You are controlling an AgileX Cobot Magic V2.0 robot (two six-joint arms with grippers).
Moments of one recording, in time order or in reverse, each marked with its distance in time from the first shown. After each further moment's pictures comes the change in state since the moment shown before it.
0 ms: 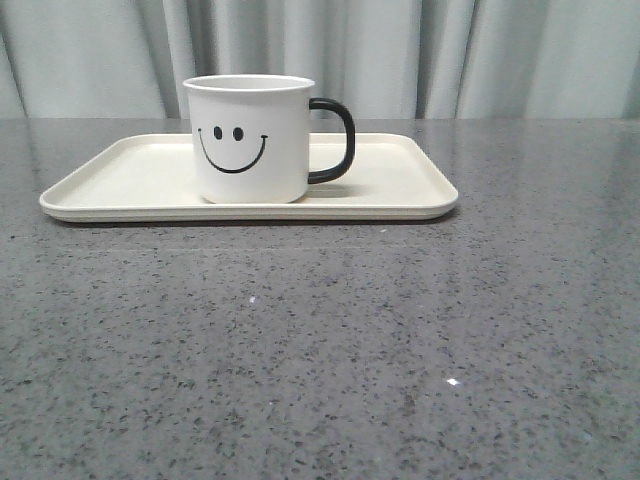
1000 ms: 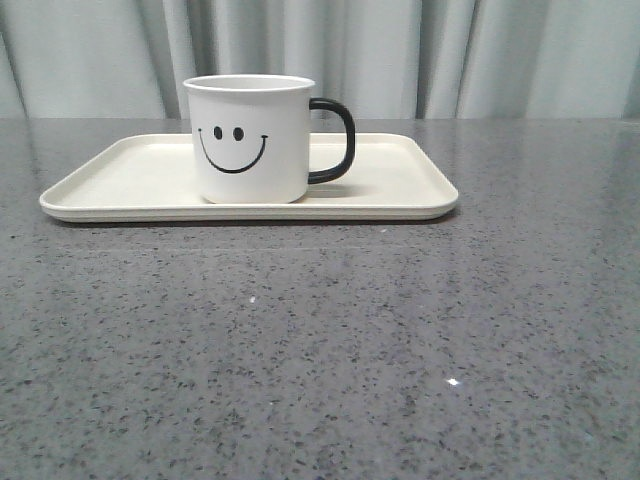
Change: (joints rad) left arm 0.000 0.000 0.000 0.000 -0.003 0.000; right arm 0.000 -0.002 0.000 0.000 0.029 0.008
